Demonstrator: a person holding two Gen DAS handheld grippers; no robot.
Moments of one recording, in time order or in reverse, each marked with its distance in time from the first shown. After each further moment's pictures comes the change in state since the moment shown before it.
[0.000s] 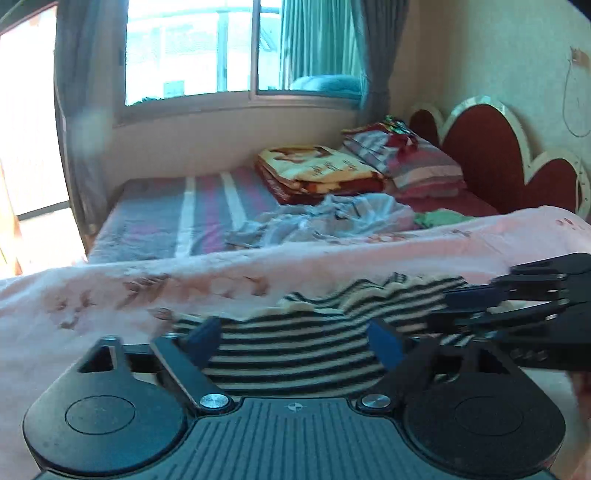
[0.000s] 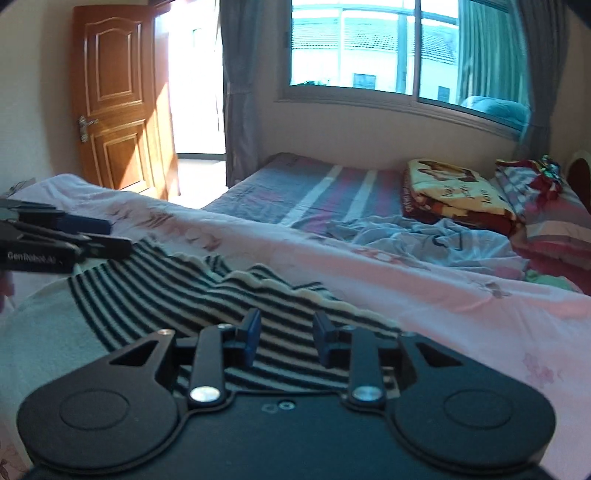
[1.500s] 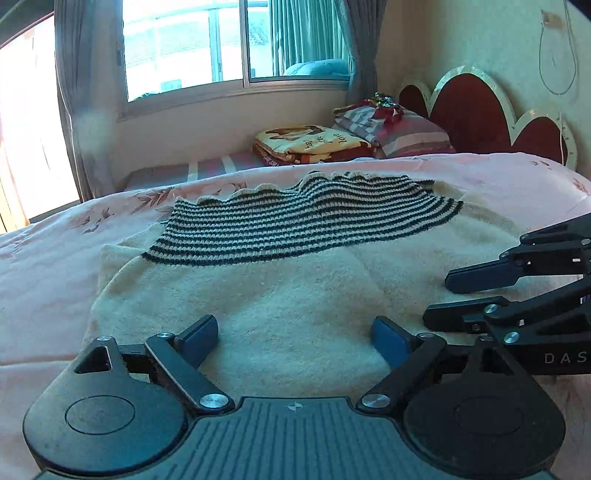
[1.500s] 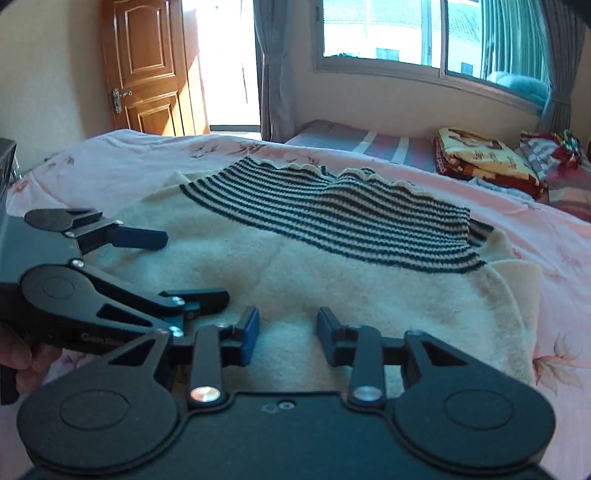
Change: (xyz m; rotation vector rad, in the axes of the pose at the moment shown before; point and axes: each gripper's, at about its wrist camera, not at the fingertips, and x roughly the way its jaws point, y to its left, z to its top) left arm -0.092 -0.033 -0.119 0.066 0.023 0.055; right arm -0.085 0.083 -0.083 -0.084 0.038 0.032
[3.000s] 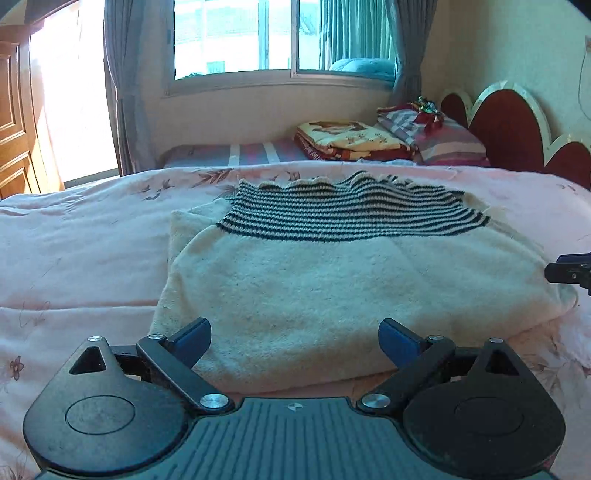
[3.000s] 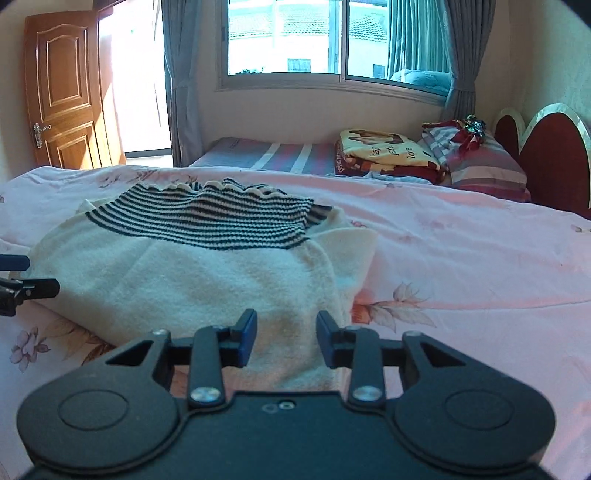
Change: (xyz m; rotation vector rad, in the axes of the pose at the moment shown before) left arm -0.037 0.024 -0.010 -0.118 0.062 0.103; right arm -0.062 -0.066 -0.030 0.224 -0.005 -0.248
